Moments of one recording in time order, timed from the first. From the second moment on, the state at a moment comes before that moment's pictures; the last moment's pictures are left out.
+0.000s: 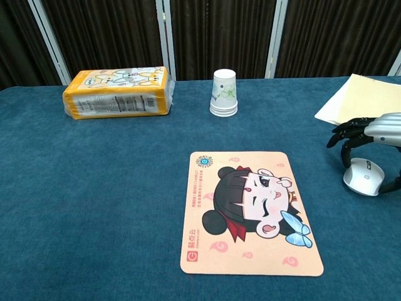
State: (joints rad) left arm -0.09 -1.17 -0.07 -1.62 1.44 1.51 0.20; right arm 0.65 -1.66 -0.27 -0.35 -1.85 1.22 0.76
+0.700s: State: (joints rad) left arm -0.09 -1.17 -0.07 -1.62 1.44 1.51 0.20; right arm 0.70 -1.58 -0.20 -0.38 -1.79 1.25 0.79
